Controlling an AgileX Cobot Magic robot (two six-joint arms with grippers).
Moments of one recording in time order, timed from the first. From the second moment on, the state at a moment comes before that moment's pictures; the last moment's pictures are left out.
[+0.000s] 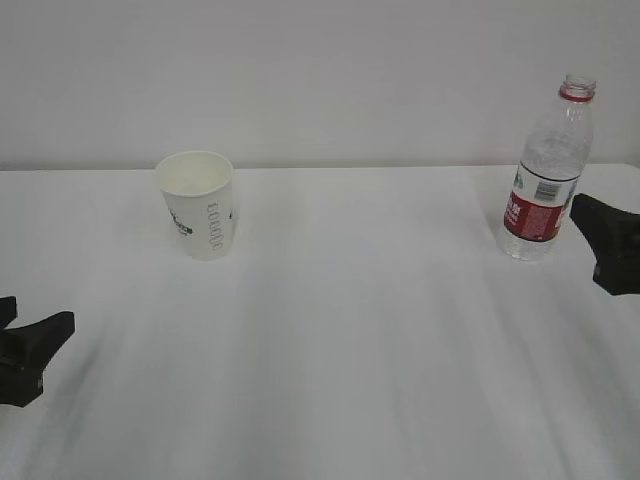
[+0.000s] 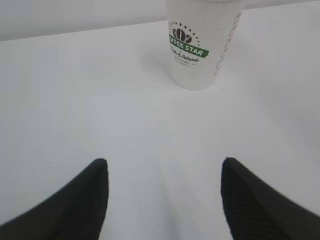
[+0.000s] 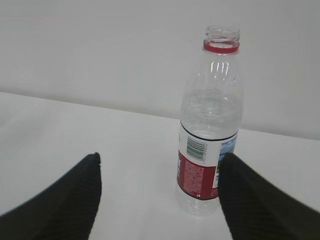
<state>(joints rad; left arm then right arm) -0.04 1.67 -0.09 0.25 -1.14 -0.06 0.06 1.29 -0.25 -0.17 -0.77 0.03</state>
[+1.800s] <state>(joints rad) -0.04 1.71 -0.15 0.42 -1.14 -0.10 0.06 1.63 -0.13 -0.08 -1.14 -0.05</state>
